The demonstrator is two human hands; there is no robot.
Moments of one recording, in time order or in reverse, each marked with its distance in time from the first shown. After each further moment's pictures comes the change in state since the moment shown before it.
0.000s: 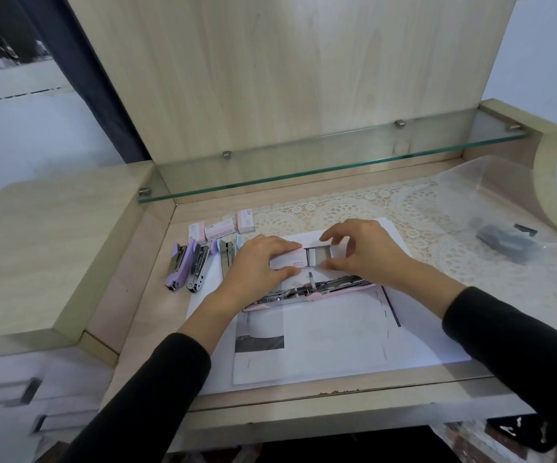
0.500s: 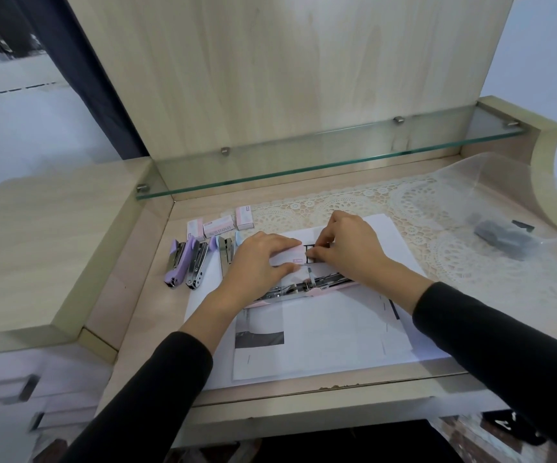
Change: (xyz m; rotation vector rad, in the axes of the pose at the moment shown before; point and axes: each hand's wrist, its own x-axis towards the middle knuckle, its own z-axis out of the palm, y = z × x) left_hand -0.002 0.001 0.003 0.009 0.043 0.012; right_hand 0.012 -0.019 0.019 -0.075 0.101 0.086
